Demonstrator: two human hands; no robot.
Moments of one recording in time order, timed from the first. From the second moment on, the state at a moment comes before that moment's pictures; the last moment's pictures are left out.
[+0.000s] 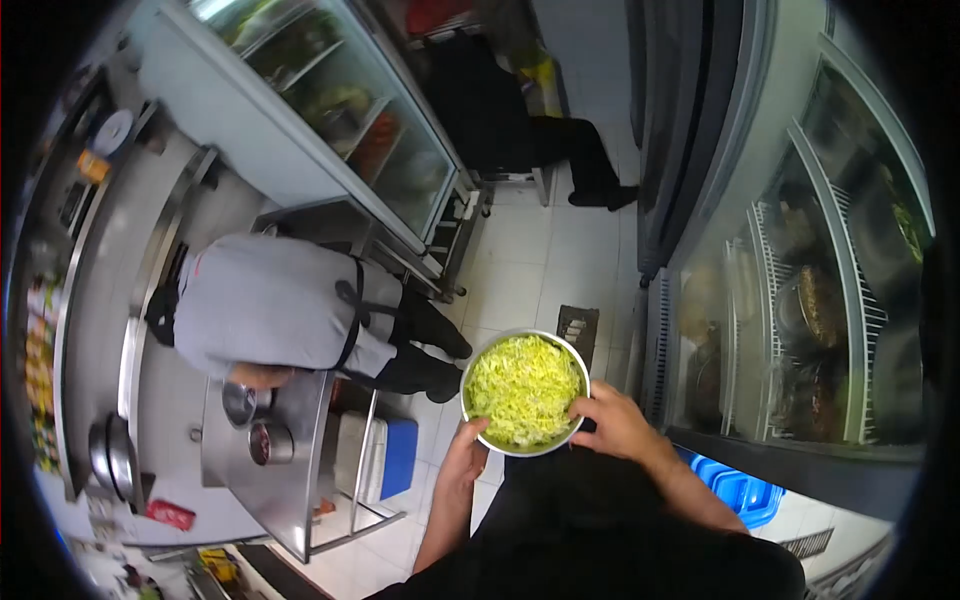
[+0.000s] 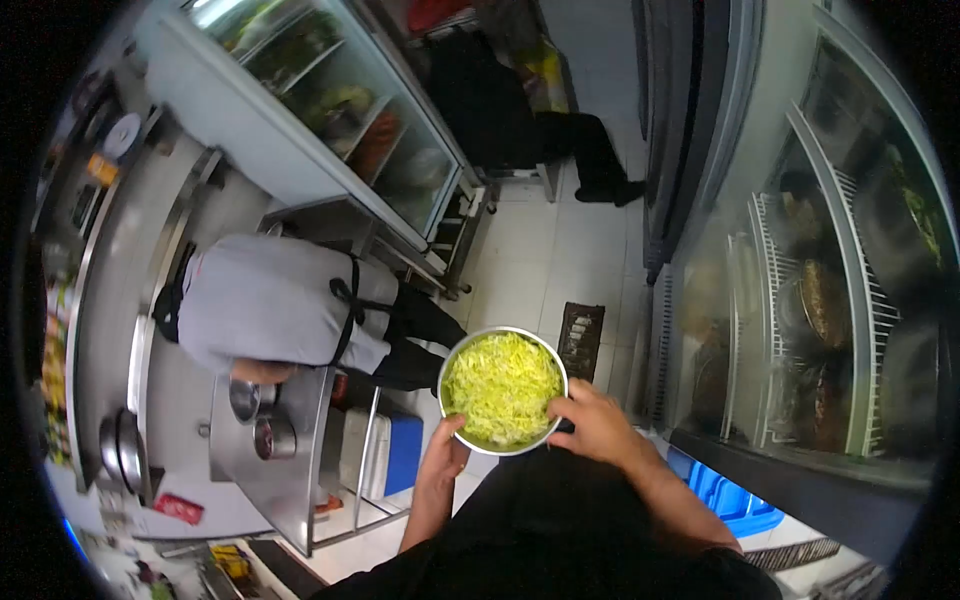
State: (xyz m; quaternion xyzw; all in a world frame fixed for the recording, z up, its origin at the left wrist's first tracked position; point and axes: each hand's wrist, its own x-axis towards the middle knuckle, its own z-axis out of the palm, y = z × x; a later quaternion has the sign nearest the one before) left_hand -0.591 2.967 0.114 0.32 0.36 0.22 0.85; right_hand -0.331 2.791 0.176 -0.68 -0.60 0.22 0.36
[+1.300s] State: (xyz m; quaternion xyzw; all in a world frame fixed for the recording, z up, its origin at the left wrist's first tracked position) left_hand -0.069 3.497 0.167 0.58 0.39 0.17 0.69; right_hand 0.167 3.267 0.136 -0.68 -0.47 0.21 0.51
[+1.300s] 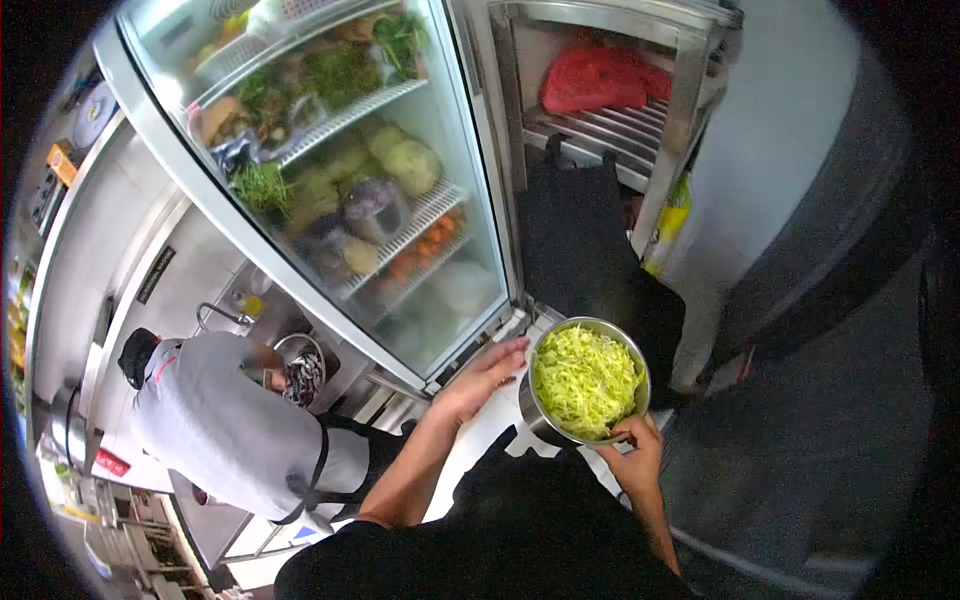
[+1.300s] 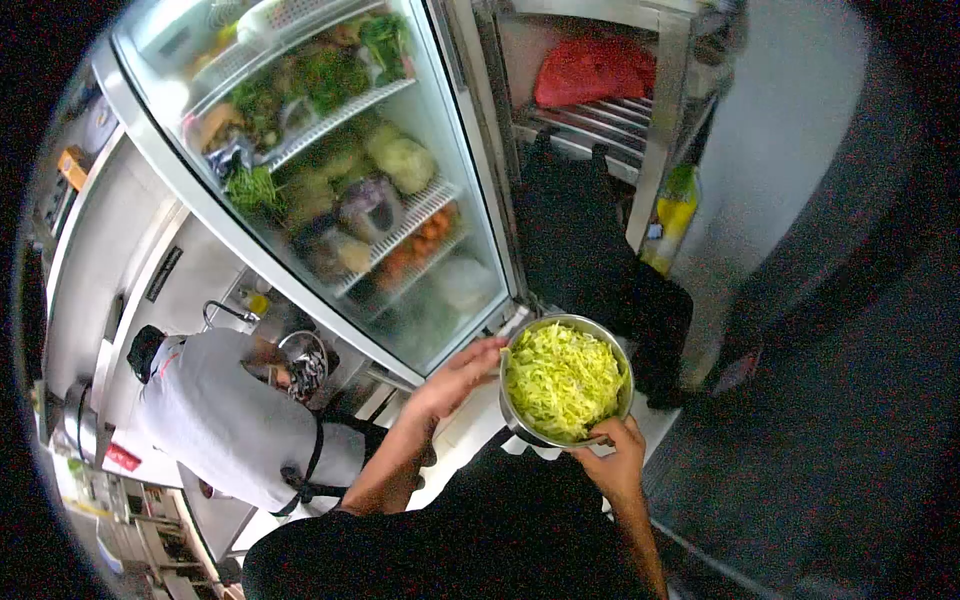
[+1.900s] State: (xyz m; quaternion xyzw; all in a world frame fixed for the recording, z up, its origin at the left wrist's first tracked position) left_hand 0.117 3.873 0.379 0.72 0.45 0.53 0.00; right_hand 0.326 3.424 0.150 -0.65 -0.57 0.18 0.47
